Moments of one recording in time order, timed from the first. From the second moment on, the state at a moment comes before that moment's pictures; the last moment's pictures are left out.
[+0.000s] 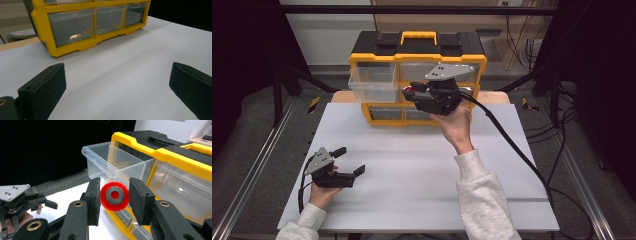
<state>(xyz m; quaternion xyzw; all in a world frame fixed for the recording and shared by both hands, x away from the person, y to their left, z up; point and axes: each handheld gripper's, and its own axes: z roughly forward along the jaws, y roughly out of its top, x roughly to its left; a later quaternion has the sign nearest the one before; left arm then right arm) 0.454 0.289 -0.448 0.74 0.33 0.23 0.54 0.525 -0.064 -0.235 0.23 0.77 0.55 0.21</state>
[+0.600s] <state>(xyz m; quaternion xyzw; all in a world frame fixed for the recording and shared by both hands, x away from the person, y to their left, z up) 0.453 0.289 -0.448 0.74 0.33 0.23 0.54 0.542 -0.052 -0.225 0.24 0.76 0.57 0.22</state>
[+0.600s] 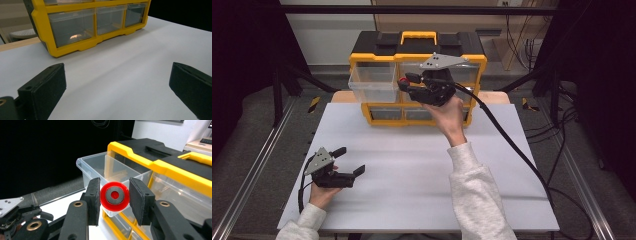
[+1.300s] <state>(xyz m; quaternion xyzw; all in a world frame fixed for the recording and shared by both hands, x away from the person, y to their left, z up) 0.454 0.290 -0.448 0.73 0.33 0.23 0.55 0.568 -0.037 -0.219 0.25 0.75 0.57 0.22</state>
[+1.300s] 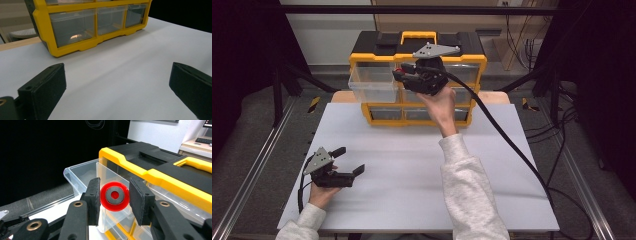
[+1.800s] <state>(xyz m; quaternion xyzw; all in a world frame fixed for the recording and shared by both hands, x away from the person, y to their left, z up) 0.453 0.290 -0.448 0.74 0.33 0.23 0.54 0.582 -0.022 -0.211 0.26 0.75 0.57 0.22</state>
